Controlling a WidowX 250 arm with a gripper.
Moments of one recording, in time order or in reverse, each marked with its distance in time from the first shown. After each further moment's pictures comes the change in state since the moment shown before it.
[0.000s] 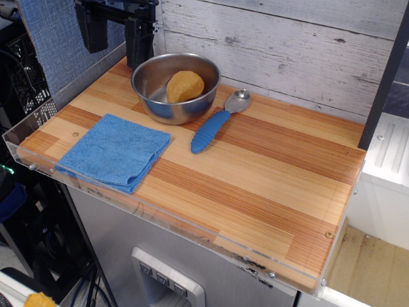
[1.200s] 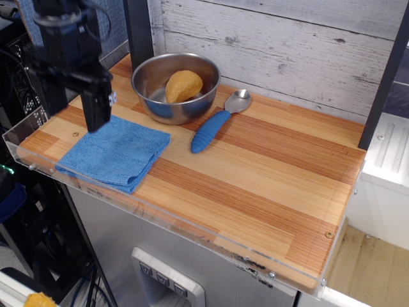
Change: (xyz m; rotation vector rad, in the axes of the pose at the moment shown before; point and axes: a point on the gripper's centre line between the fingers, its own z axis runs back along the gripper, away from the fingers) arm -0.055 0.013 -0.056 0.033 -0.070 0.061
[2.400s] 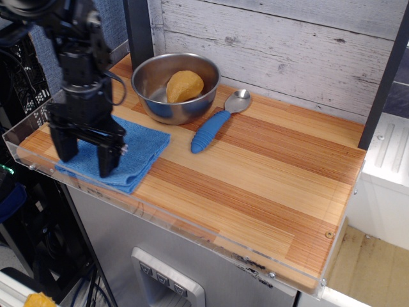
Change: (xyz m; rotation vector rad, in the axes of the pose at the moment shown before) arm 0.003 0.006 -0.068 0.028 0.052 0.084
